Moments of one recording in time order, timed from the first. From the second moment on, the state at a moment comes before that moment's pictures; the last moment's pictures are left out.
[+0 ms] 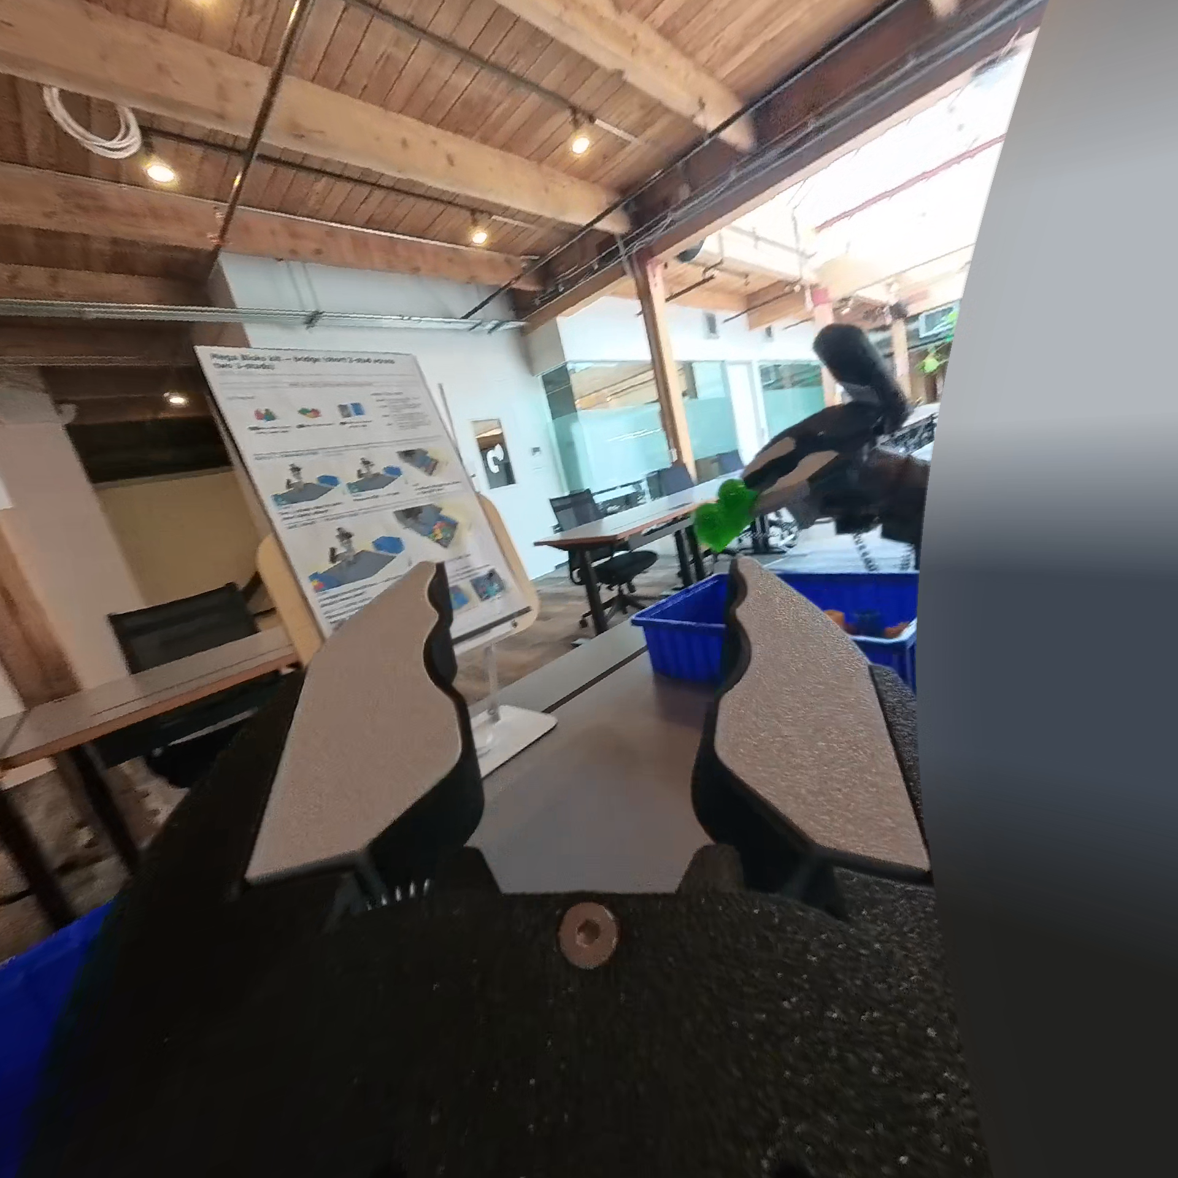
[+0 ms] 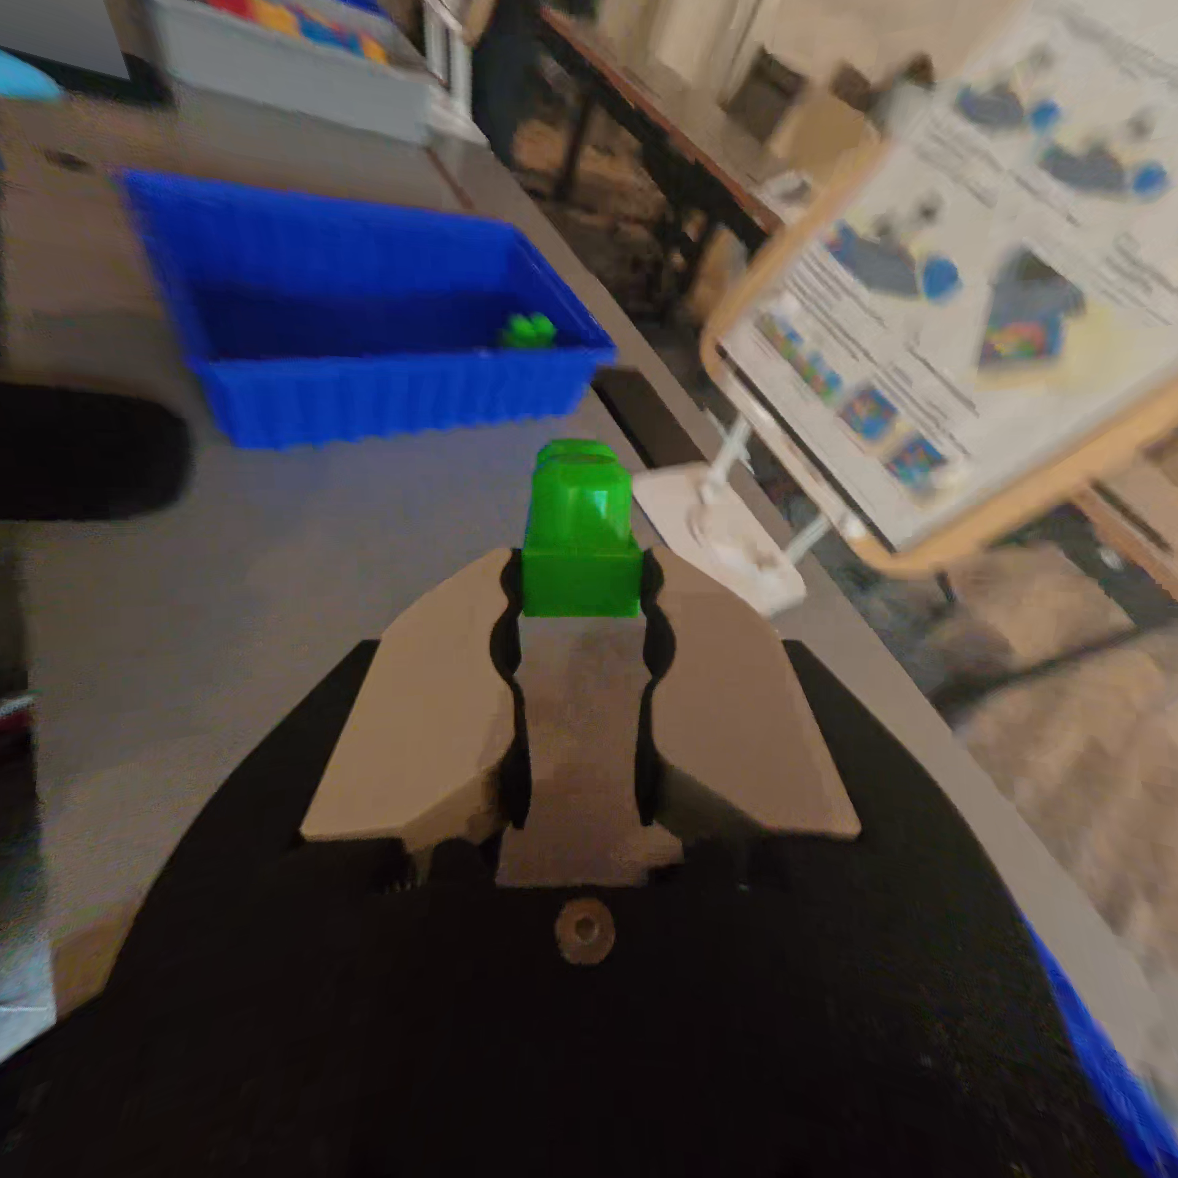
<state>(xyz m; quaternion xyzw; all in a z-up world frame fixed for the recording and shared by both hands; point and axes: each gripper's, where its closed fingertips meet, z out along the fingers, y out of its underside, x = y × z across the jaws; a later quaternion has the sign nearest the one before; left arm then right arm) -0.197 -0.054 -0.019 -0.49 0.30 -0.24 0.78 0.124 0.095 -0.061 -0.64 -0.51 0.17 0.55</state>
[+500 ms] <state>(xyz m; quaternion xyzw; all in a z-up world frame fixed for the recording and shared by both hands) -0.224 -0.035 -0.060 -0.57 0.31 -0.11 0.75 0.345 0.149 -0.216 -0.87 -0.29 0.03 0.39</state>
